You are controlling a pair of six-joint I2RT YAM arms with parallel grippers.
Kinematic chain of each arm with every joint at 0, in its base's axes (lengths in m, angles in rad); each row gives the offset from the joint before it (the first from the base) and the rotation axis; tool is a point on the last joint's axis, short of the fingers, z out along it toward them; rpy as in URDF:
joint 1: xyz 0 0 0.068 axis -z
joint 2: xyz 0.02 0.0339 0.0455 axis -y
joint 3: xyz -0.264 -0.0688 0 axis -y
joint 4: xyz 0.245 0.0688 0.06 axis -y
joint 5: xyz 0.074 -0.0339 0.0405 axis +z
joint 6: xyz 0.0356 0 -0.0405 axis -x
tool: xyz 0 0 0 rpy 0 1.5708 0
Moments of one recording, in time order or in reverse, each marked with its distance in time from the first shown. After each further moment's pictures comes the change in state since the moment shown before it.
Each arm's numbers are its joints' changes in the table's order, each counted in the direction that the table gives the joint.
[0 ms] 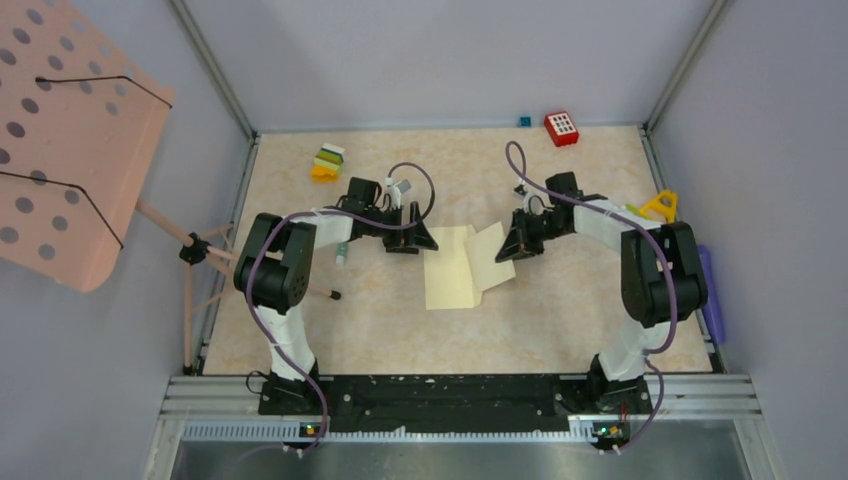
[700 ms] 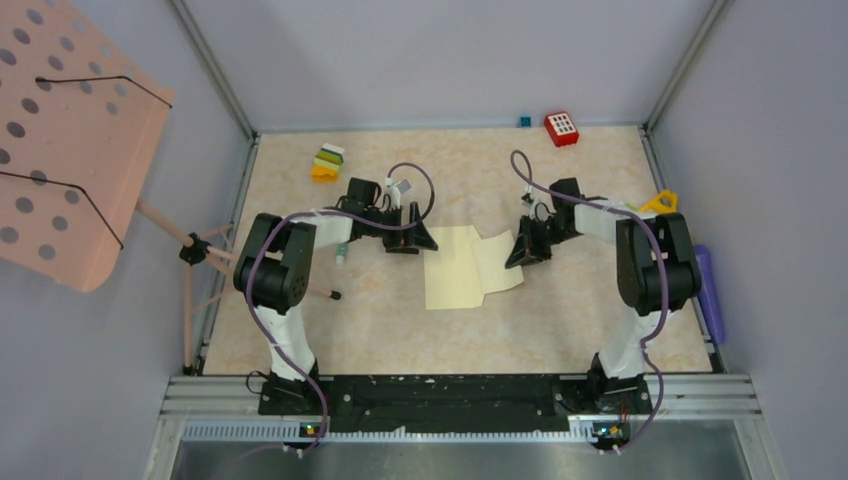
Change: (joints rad) left arm -0.002 0.000 -0.007 0.010 -0.003 0.000; right arm 0.050 -0.076 -0.001 -0.033 -0.095 0.027
